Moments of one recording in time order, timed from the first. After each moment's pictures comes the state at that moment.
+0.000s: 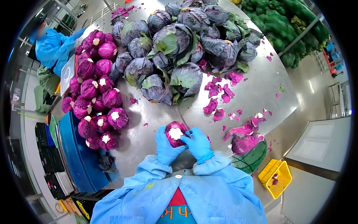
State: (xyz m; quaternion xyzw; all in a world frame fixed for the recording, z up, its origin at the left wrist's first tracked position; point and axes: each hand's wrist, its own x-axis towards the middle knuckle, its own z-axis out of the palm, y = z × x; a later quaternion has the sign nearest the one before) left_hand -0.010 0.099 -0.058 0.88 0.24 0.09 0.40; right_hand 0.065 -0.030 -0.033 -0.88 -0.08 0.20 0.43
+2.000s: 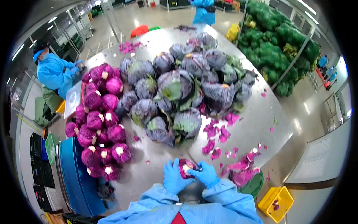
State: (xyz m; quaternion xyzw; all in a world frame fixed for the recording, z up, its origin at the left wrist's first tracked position) left_hand 0.024 0.088 -0.023 0.91 0.24 -0.06 0.34; right_hand 0.105 -0.060 -0.043 -0.89 -0.12 0.24 0.37
